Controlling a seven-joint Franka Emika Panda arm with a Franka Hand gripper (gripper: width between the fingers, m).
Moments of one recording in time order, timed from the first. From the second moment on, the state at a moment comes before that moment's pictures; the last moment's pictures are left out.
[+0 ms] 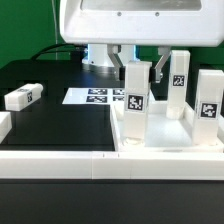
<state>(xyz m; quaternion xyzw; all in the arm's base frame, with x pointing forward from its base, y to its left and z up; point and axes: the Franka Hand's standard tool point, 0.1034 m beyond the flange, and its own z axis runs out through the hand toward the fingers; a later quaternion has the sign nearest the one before) 0.629 -0.012 0.120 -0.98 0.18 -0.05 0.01</state>
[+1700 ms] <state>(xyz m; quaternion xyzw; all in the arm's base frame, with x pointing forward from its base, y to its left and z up) 0.629 -0.004 0.118 -0.75 0.66 -0.03 0.04</state>
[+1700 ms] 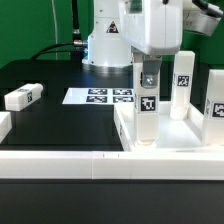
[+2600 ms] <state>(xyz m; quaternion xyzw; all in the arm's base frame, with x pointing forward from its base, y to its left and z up) 0.630 -0.003 0.118 -0.95 0.31 -0.04 0.02</state>
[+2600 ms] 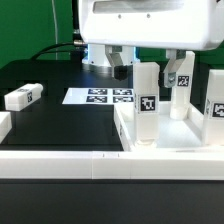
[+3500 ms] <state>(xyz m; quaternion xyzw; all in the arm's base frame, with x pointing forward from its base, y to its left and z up) 0.630 -0.001 0.120 -1.00 0.00 -0.05 0.00</state>
